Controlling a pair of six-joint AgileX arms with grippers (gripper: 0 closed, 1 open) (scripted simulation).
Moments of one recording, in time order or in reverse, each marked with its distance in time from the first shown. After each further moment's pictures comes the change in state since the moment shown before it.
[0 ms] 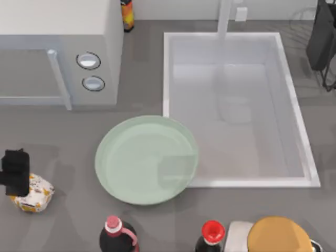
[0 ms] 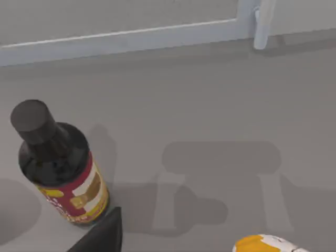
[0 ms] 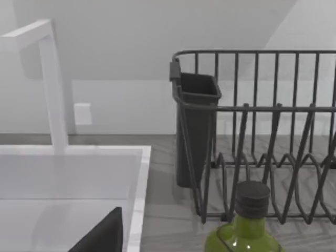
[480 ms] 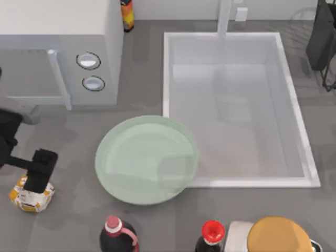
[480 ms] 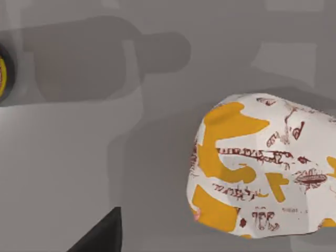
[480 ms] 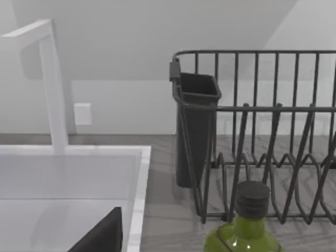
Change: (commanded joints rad) left arm -0.059 0.716 0.416 -0.405 -0.001 0.089; right arm 0.000 0.000 0.000 0.000 0.000 0.000
